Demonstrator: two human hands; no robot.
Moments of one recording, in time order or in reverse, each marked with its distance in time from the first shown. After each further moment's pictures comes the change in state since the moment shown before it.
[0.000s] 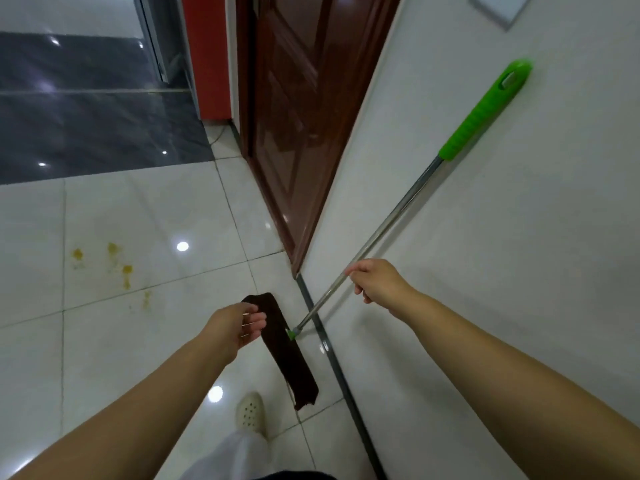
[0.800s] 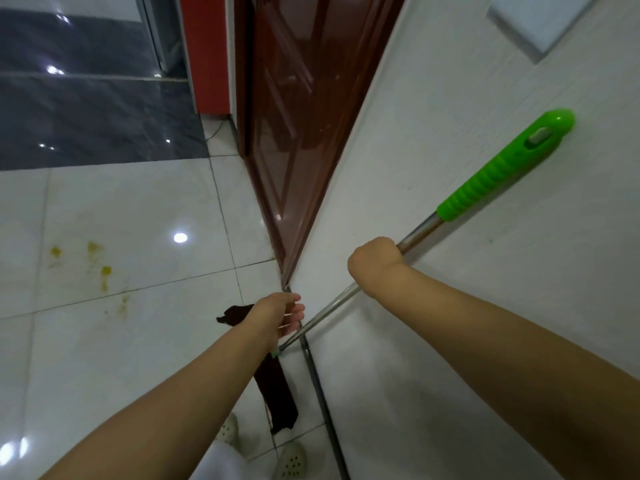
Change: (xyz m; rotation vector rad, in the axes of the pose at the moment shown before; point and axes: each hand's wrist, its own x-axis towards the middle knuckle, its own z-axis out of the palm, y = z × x) left_hand 0.067 0.055 0.151 0.012 -0.123 -0.059; right_hand 0.108 -0.069 -0.070 -1.840 -0.146 -0.275
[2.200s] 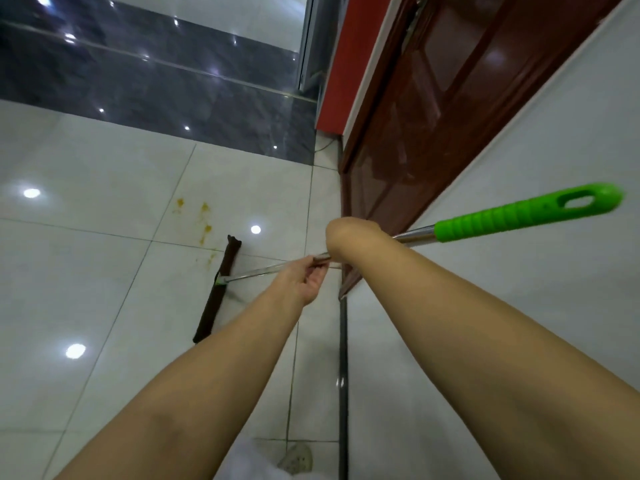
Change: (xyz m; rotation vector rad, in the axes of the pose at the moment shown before) left_hand -0.055 -0.001 -0.090 -1.078 -0.025 0.175; right_hand -0.040 -0.128 -0.146 0.404 0.117 -0.116
